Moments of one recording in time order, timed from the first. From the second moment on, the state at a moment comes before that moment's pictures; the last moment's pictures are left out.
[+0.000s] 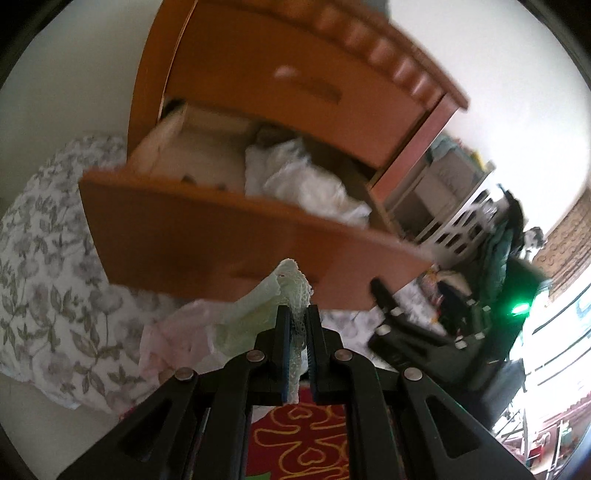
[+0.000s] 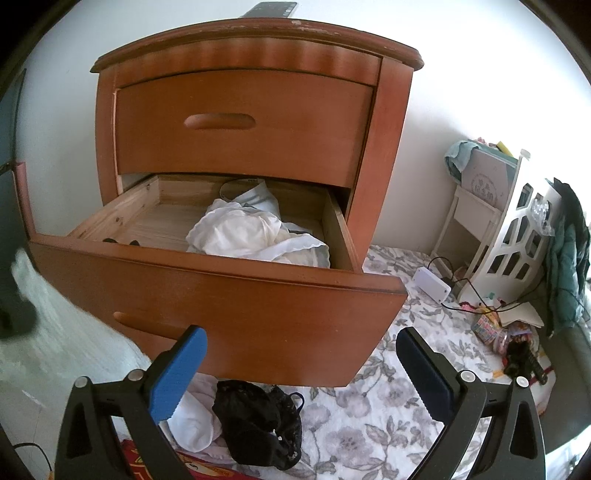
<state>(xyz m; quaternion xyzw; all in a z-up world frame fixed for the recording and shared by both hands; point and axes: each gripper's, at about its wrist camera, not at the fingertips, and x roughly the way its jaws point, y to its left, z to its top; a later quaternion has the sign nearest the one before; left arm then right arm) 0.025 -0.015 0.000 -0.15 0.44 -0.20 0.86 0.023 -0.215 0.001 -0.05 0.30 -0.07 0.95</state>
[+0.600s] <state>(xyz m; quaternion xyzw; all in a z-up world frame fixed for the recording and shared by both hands) 0.039 -0.014 -0.063 -0.14 0.51 -0.15 0.83 0.023 -0.215 0.001 -0.05 0.31 -0.07 0.95</state>
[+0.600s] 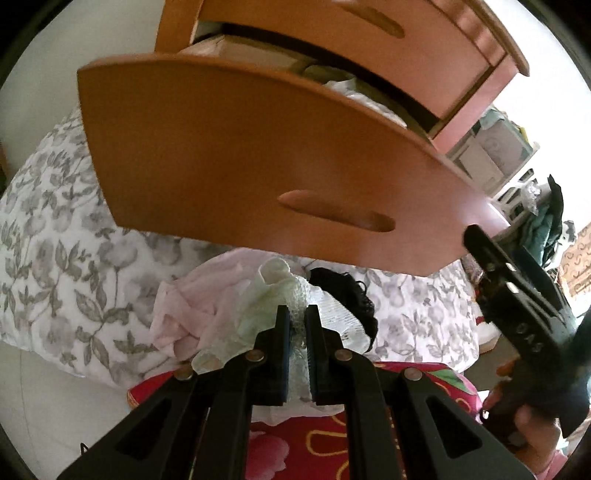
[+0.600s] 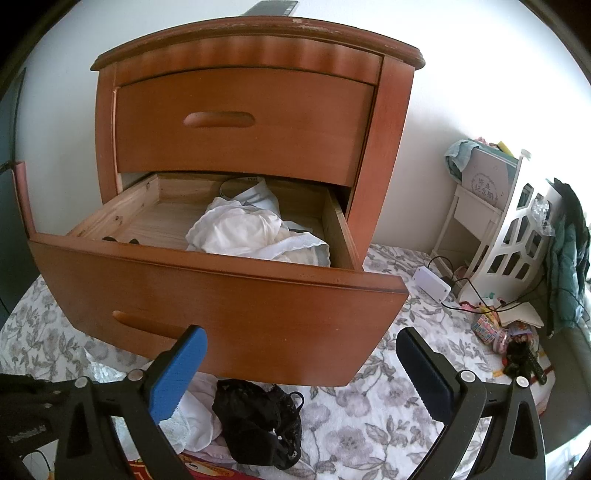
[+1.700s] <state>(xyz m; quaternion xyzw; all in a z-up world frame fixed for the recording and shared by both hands) 0.042 0.006 -0.063 -0.14 0.51 -0.07 0.85 0.023 -0.215 -0.002 -0.05 0.31 -0.07 0.95</state>
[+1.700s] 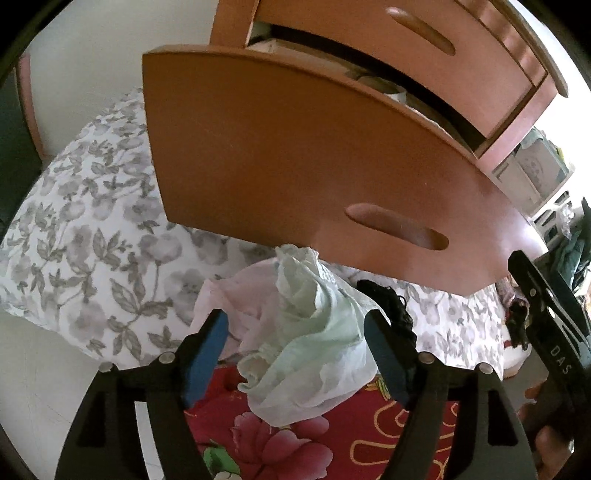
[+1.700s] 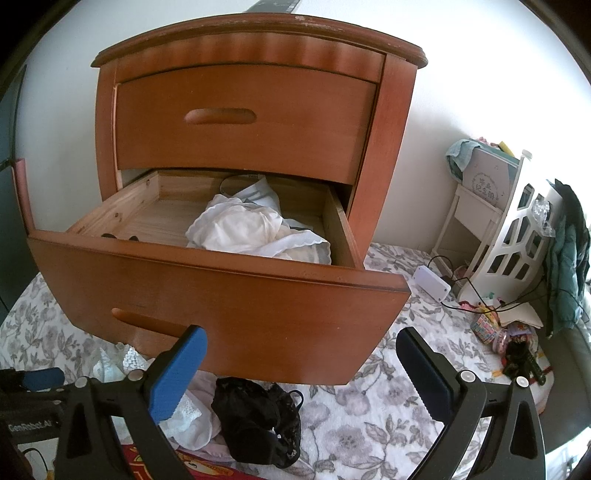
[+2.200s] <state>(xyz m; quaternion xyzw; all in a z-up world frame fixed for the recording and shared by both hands) 0.037 0.010 -0.044 -0.11 0.46 -0.04 0.88 0.024 -0.215 -0.002 -0.05 0.31 -0.07 0.95</state>
